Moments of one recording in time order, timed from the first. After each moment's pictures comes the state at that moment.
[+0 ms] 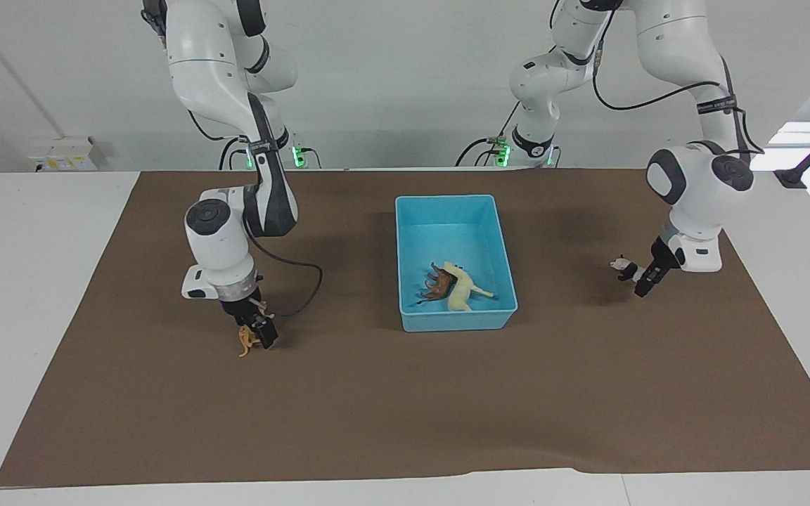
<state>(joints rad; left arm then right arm) 0.34 0.18 -0.22 -2.01 0.06 2.24 -0.55 0.15 0.39 -0.06 -2.00 -0.03 2.54 0.85</state>
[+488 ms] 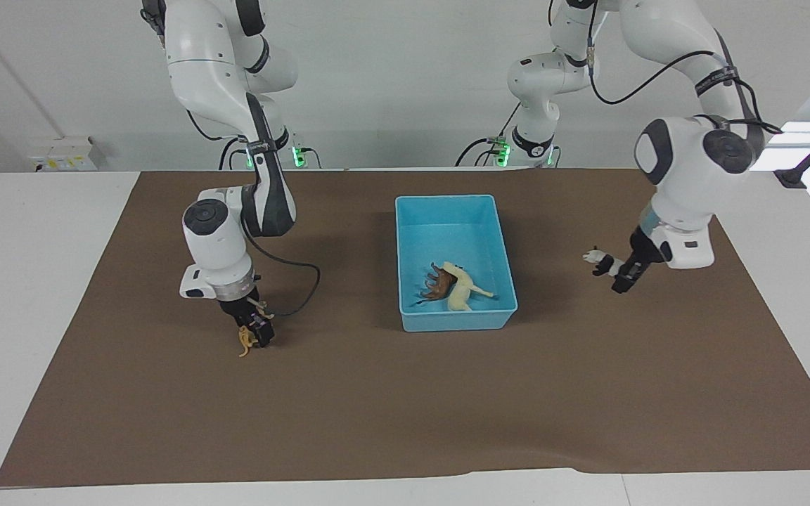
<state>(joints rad) 0.06 0.19 -0.24 -1.82 0.05 2.03 -1.00 0.15 0.38 -0.06 -2.00 -0.03 2.54 0.86</state>
